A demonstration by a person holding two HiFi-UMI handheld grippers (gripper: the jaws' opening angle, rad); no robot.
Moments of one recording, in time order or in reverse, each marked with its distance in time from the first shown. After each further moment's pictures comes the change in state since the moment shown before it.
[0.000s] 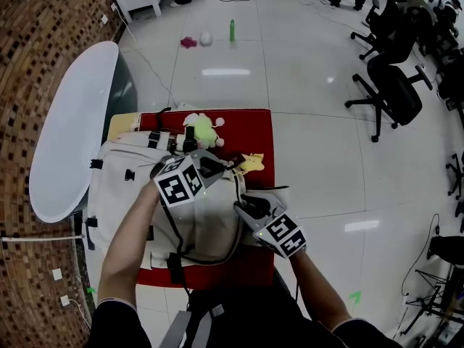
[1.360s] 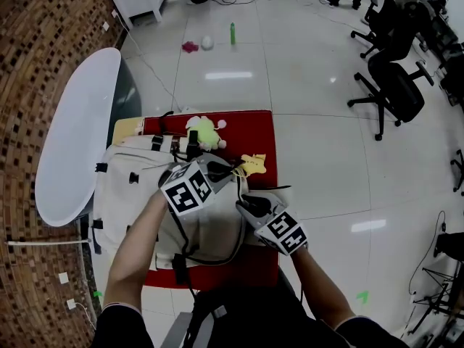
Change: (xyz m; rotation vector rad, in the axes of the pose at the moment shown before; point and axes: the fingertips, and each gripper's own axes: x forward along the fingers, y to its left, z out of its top) left arm -0.006 -0.009 0.030 -0.046 -0.050 0.041; right arm 0.002 0.000 -0.001 0.005 -0.012 0.009
